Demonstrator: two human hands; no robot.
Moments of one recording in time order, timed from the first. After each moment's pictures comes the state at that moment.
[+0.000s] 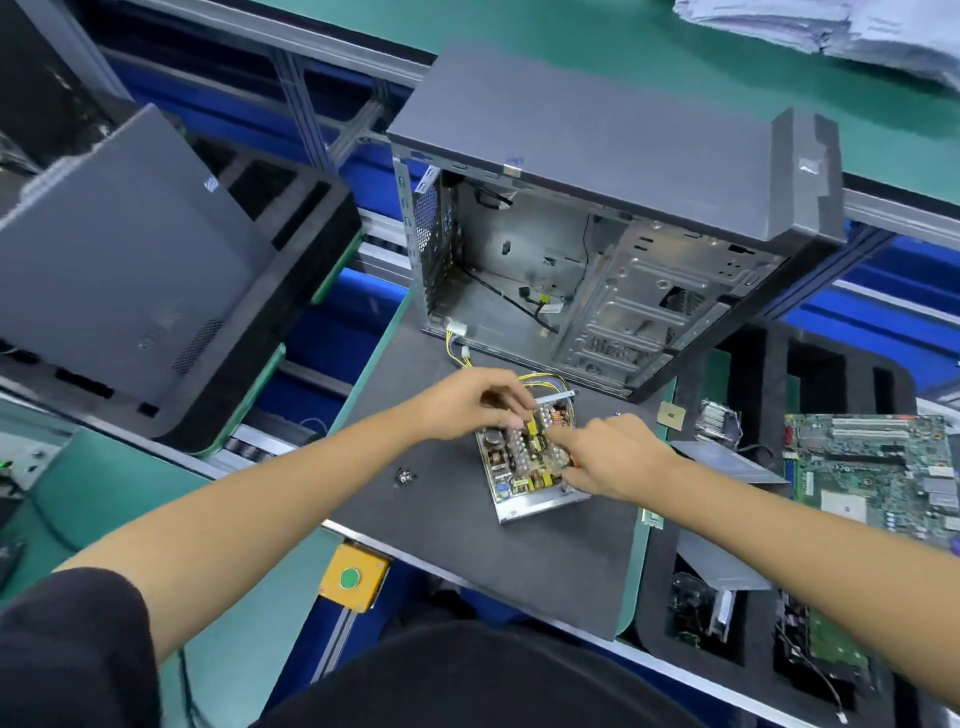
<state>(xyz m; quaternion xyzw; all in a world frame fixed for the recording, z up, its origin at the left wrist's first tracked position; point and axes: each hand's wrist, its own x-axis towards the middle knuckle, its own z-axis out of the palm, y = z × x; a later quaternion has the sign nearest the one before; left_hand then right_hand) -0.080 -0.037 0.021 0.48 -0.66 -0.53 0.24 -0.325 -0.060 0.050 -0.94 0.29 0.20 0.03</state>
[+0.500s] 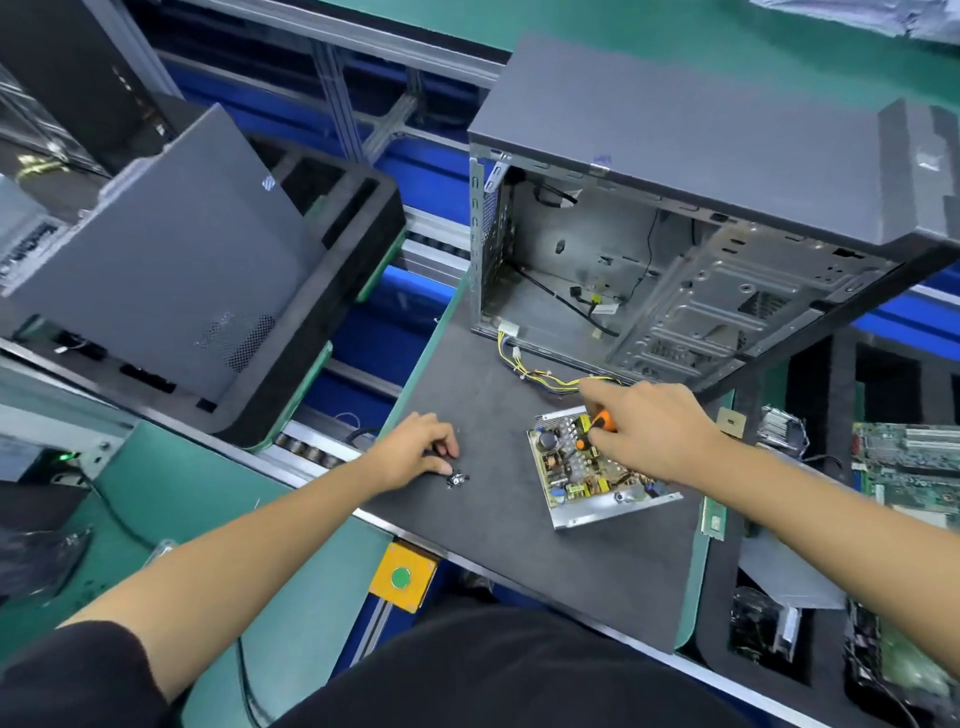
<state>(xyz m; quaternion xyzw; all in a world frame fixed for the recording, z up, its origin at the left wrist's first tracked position) 0.037 0.039 -0.061 0.63 -0.68 -0.38 0.09 -0.275 -0.068 0.079 -0.93 0.36 0.07 0.08</state>
